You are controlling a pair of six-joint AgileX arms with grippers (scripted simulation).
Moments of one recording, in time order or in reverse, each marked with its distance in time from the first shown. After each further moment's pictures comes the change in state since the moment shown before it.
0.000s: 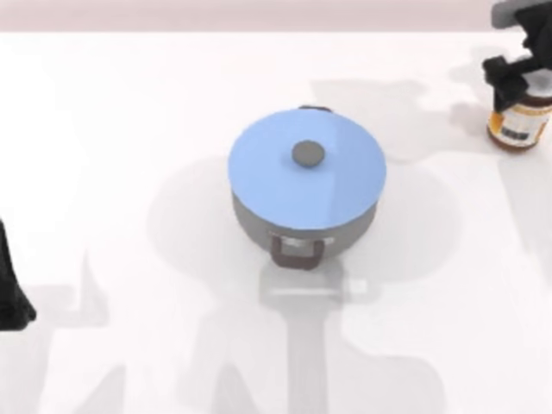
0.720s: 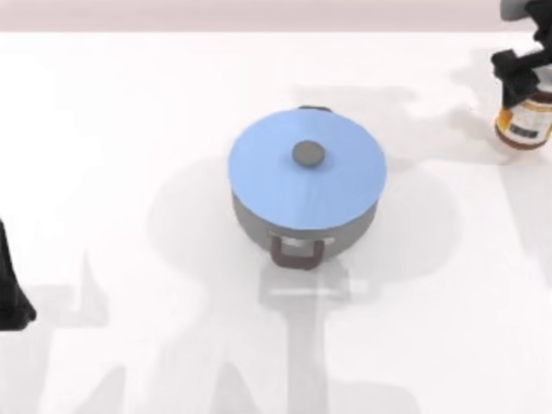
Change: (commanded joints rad) left arm 0.000 0.000 0.000 0.000 0.000 0.000; right arm 0.002 -0.118 -0.116 -0.002 -0.001 0.004
